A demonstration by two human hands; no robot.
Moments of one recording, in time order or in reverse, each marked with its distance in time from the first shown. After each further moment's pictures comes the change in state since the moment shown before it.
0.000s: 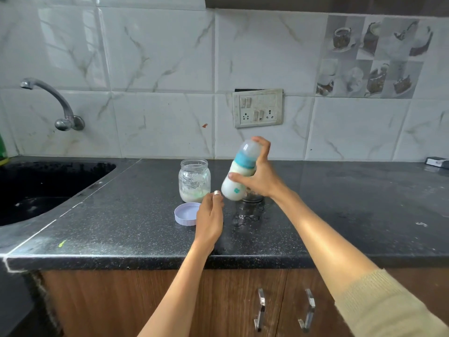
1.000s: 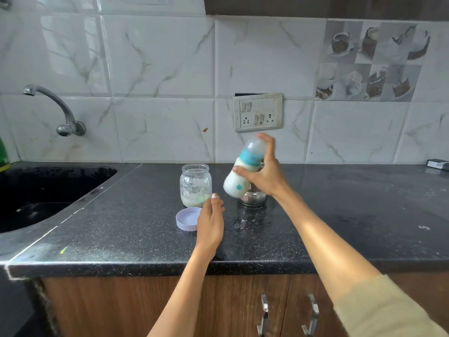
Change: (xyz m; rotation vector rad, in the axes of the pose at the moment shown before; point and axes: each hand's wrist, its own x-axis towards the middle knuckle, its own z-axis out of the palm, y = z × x) left_hand -0.004 0.003 -0.001 -0.057 -0.004 0.005; right_hand 0.008 -0.001 -0.005 0.098 0.156 -0.040
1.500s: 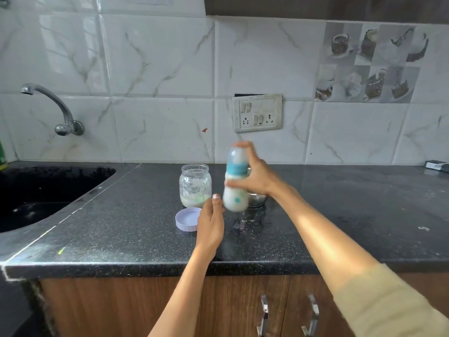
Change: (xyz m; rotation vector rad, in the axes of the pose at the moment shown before) left_hand 0.001 -0.001 0.000 0.009 0.004 0.014; right_hand -0.001 -0.011 0.009 -0.109 -0.143 0.009
